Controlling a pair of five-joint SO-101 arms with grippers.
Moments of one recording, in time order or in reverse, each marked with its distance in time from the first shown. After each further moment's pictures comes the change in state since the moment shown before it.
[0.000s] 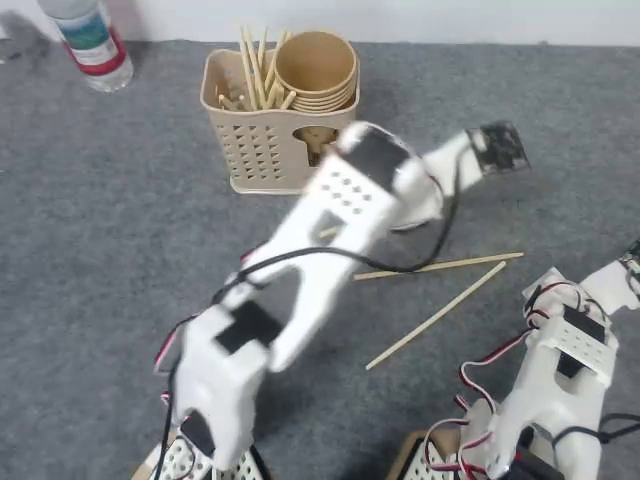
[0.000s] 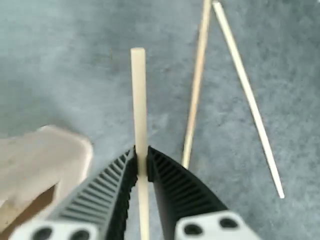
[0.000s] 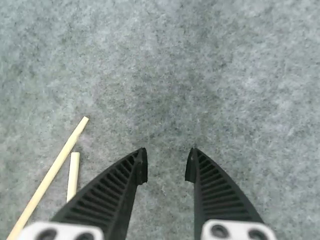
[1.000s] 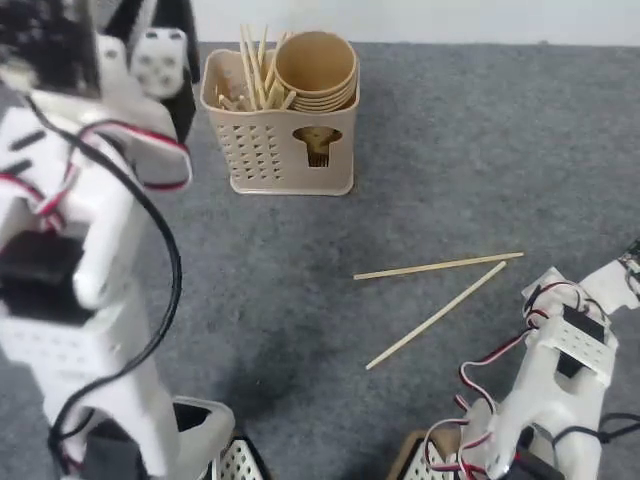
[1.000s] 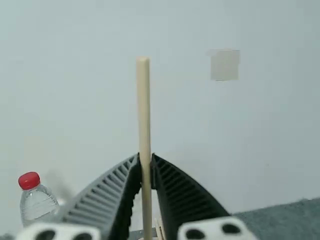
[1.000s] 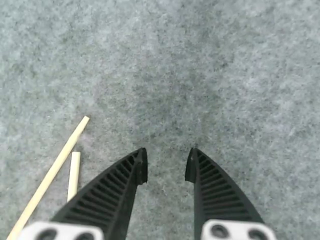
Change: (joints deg) left arm -32.1 -46.6 12.4 -34.8 28.3; right arm -0.2 0.0 0.0 0.0 0.0
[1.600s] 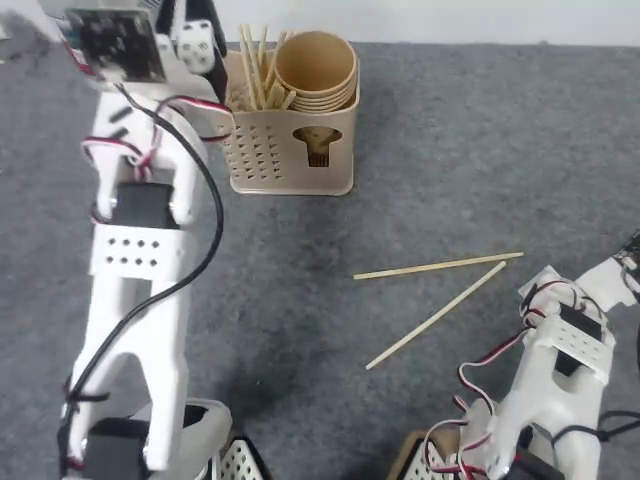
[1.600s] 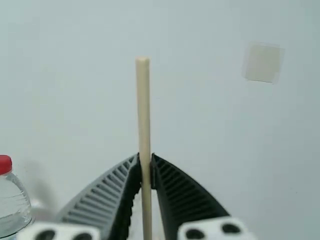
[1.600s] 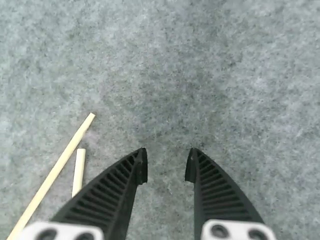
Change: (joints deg) left arm -2.7 0.2 45.7 -53.4 6.1; right arm -1.1 0.0 0.0 0.0 0.0
